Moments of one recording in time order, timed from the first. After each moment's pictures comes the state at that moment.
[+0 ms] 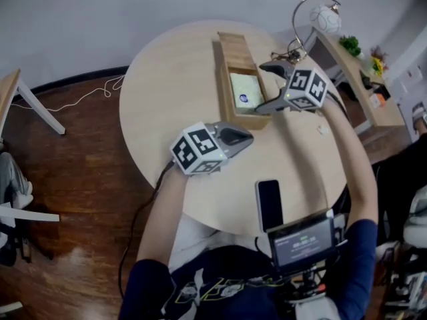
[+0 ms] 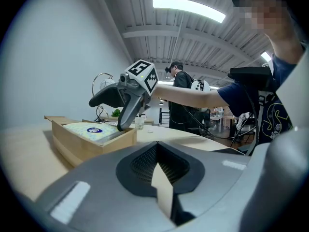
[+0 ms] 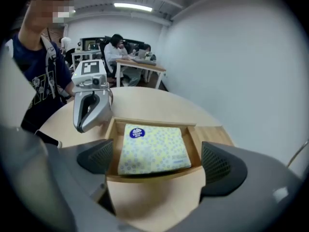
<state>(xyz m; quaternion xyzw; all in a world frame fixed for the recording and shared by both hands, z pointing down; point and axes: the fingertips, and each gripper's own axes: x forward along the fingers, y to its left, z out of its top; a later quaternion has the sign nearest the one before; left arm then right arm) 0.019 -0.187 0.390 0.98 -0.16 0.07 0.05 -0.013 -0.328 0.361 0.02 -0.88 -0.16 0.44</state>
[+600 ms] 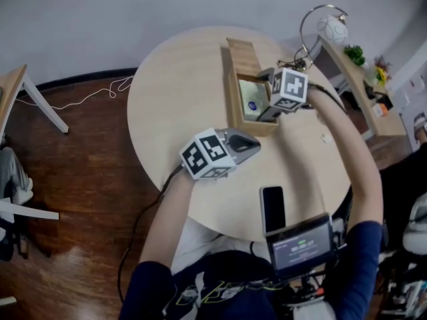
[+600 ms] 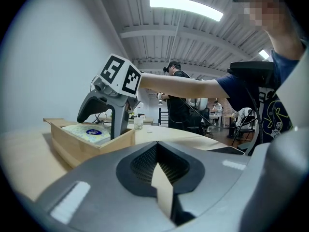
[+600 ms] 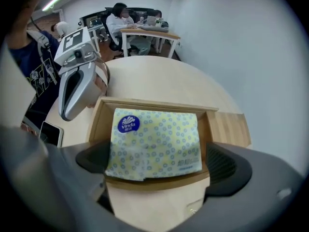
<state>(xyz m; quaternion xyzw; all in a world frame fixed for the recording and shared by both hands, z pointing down) 0.021 -0.183 0.389 0.98 -0.16 0.07 0.04 -0.016 -0.337 0.417 -0.04 -0.78 -0.15 0.61</state>
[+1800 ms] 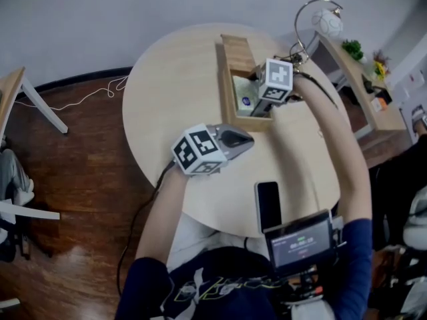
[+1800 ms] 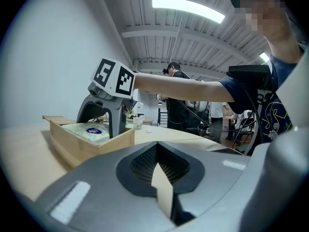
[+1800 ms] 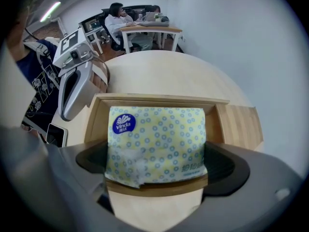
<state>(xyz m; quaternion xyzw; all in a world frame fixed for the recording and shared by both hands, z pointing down) 0.019 -0.182 0.391 0.98 -0.15 0.07 0.05 -0.017 -0.338 0.434 -0.07 -0.76 -0.11 0.63</state>
